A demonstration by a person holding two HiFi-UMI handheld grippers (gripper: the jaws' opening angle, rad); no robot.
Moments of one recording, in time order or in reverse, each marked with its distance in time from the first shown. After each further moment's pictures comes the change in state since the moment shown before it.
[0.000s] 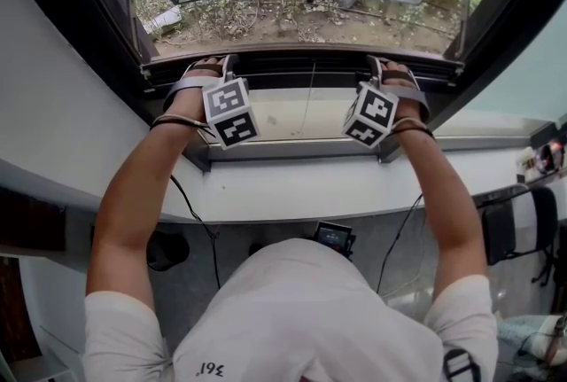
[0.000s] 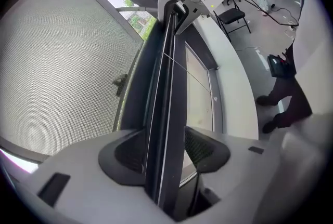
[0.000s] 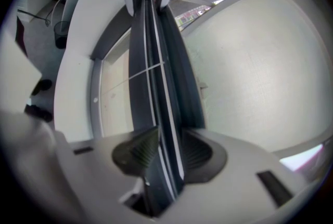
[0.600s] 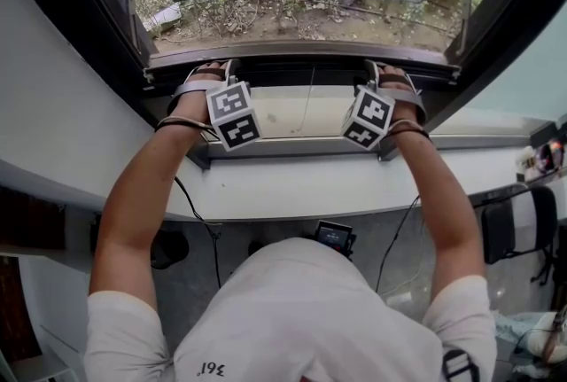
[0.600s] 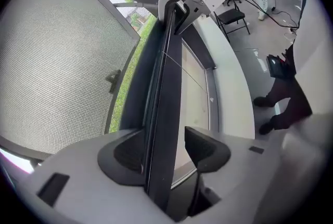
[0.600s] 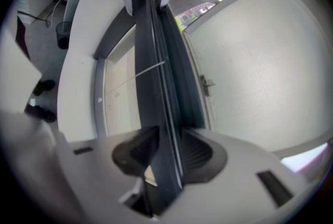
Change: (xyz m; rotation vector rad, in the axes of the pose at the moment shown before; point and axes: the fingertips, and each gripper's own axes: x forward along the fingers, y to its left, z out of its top) left arm 0.012 -0.019 -0.004 -0.017 0.012 -0.039; right arm 0.008 0.020 -0.004 -0.001 0.017 0.038
